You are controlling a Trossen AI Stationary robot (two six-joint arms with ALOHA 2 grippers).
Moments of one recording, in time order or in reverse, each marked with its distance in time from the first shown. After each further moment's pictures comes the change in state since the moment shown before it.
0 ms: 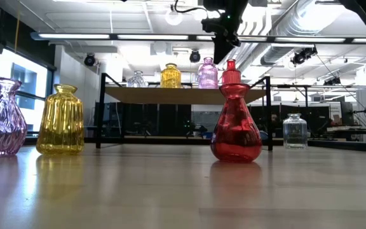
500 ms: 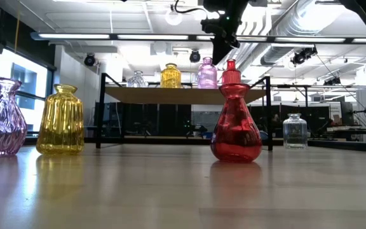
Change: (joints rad) left arm 0.000 0.000 0.000 0.000 0.000 0.000; right arm 0.000 -0.001 -0.011 0.039 -0.013 0.001
